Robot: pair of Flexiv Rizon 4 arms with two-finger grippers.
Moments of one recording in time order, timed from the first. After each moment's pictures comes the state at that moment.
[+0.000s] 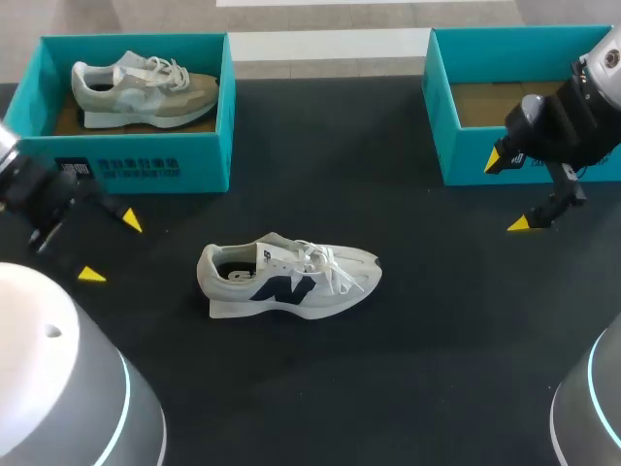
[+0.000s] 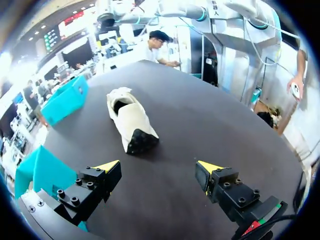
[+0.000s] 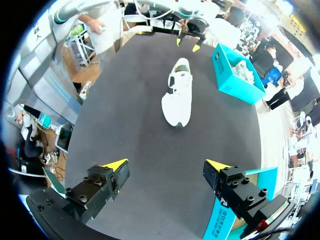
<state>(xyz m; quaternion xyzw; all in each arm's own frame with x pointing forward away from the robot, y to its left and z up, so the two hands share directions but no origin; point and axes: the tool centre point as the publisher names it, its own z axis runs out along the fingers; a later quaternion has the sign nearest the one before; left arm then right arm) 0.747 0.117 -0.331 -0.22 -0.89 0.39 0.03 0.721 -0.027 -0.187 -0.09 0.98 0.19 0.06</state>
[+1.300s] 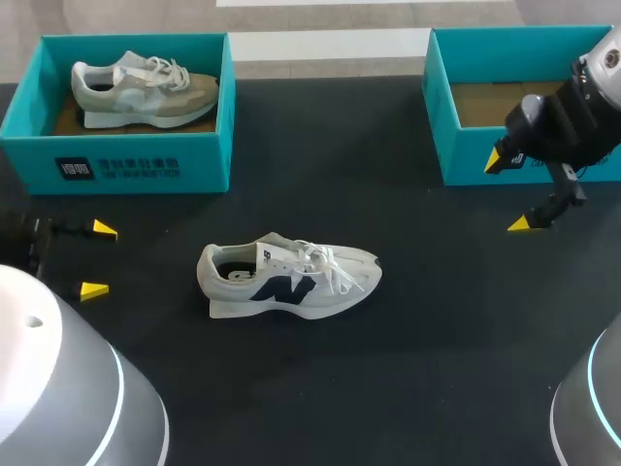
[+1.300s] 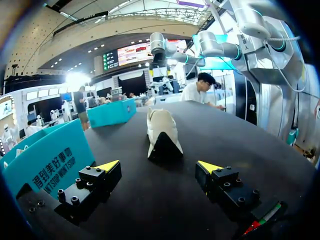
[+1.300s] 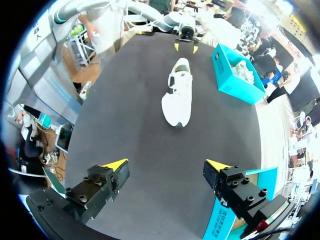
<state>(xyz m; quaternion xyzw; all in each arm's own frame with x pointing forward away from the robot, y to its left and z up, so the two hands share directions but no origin) 0.752 0.133 -0.357 -0.04 -0.80 0.59 -0.05 0.721 -0.027 -0.187 -0.09 0.98 0.19 0.06</state>
